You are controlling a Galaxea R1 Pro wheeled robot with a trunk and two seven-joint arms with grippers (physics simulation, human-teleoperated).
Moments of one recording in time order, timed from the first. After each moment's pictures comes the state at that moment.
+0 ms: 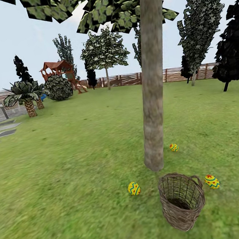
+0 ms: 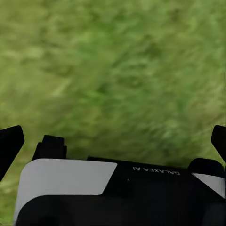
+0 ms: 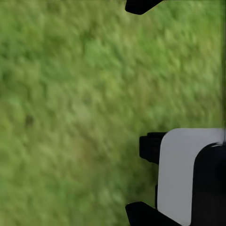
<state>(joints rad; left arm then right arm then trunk) -0.44 0.07 0.33 0.05 -0.05 0.21 -0.16 -0.36 -0.16 0.02 0.03 0.03 0.07 0.12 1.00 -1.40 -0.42</state>
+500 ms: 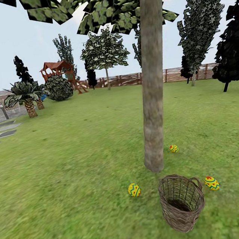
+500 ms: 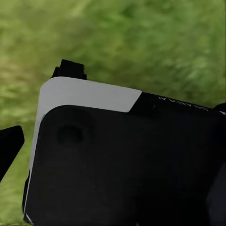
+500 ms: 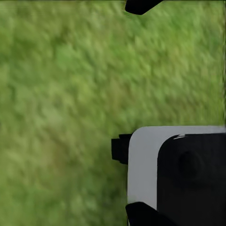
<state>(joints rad) -0.29 0.08 0.33 0.06 -0.05 0.27 -0.15 -0.33 -0.08 0.02 0.09 0.03 0.06 -0.05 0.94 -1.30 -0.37</state>
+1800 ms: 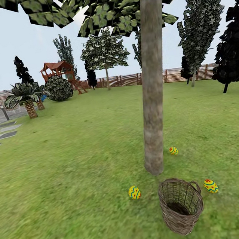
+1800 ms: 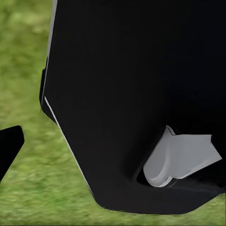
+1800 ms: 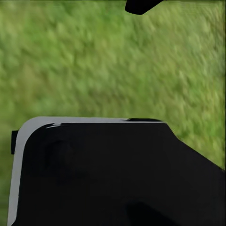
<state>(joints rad) -0.02 0.06 0.33 0.06 -0.05 0.14 -0.15 -0.08 -0.05 0.02 0.09 0.02 -0.02 -0.07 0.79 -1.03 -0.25</state>
